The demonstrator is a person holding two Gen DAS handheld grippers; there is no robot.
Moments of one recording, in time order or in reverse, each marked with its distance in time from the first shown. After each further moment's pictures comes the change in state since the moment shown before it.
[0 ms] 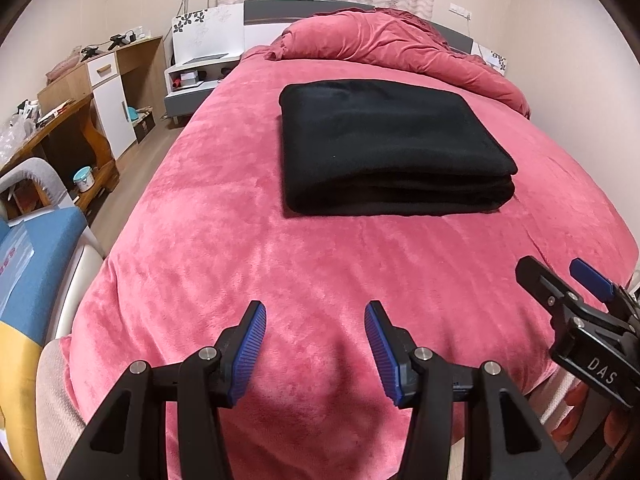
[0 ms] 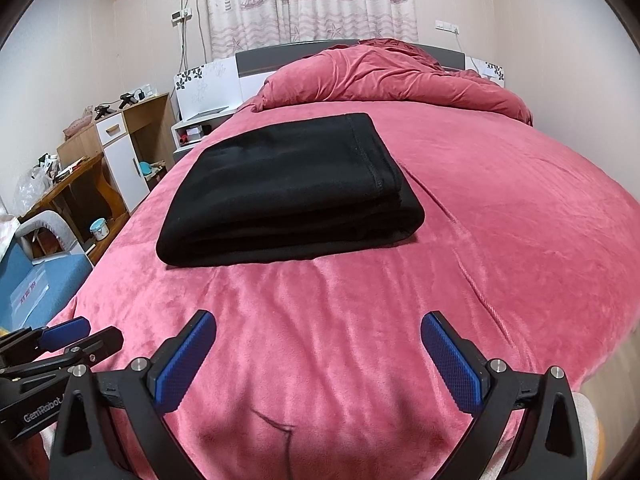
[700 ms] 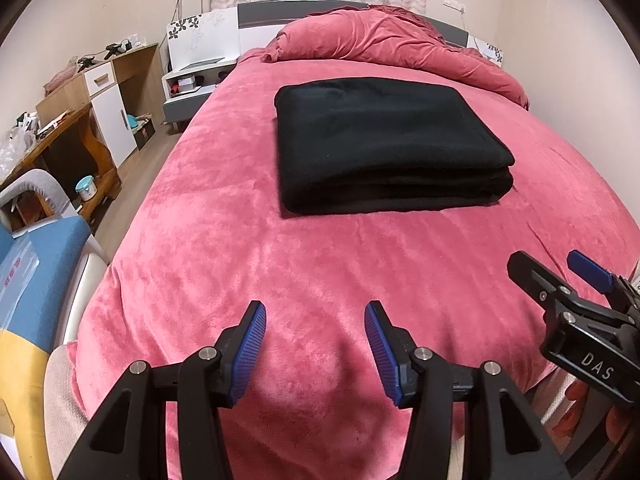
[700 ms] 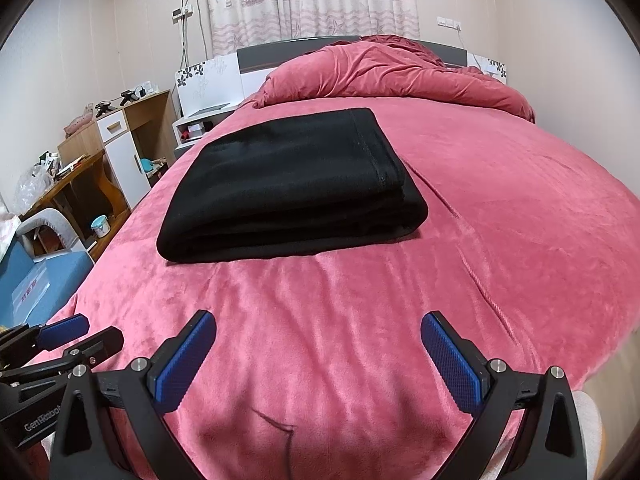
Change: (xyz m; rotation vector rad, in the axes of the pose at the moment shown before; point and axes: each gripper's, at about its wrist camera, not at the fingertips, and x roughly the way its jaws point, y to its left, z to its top) left arm -0.002 -0.006 0.000 0.039 0.002 0.020; right arm 0.002 0.003 -0.001 -0.001 0.015 0.003
